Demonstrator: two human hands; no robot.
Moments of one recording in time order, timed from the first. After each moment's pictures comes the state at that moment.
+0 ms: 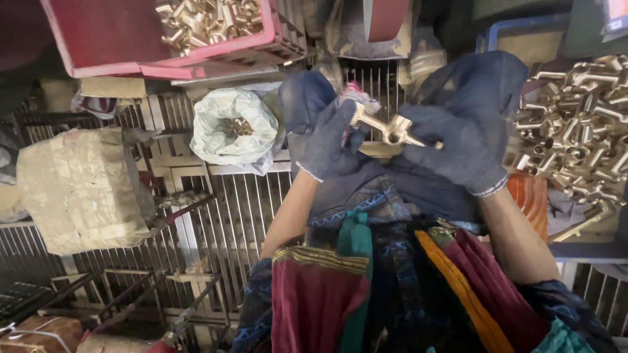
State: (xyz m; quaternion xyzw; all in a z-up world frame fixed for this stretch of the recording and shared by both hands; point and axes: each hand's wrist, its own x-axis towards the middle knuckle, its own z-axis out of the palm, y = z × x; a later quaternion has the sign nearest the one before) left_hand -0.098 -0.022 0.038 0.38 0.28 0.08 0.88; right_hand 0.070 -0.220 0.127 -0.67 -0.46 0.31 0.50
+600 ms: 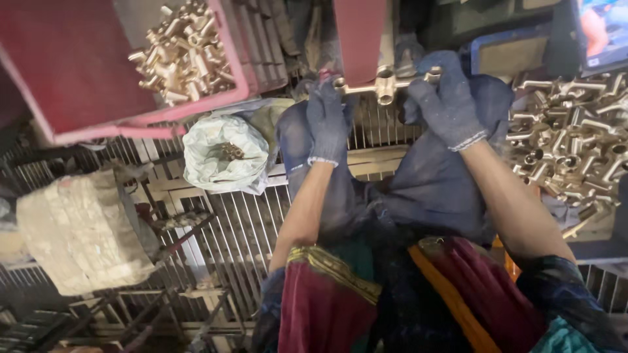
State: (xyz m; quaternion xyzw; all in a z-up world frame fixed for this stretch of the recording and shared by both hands) left_hand 0.006 0.000 -0.020 0.49 0.45 0.25 0.70; right_hand 0.156 -0.153 0.052 -0.66 -0.20 0.37 0.63
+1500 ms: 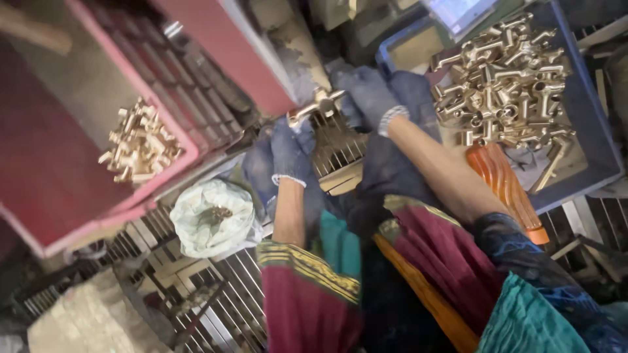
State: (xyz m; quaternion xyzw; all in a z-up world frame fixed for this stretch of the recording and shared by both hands) left_hand 0.025 0.001 0.000 0.27 0.50 0.11 0.82; right_hand 0.165 -0.146 0.038 -0.68 0.07 0.40 0.60
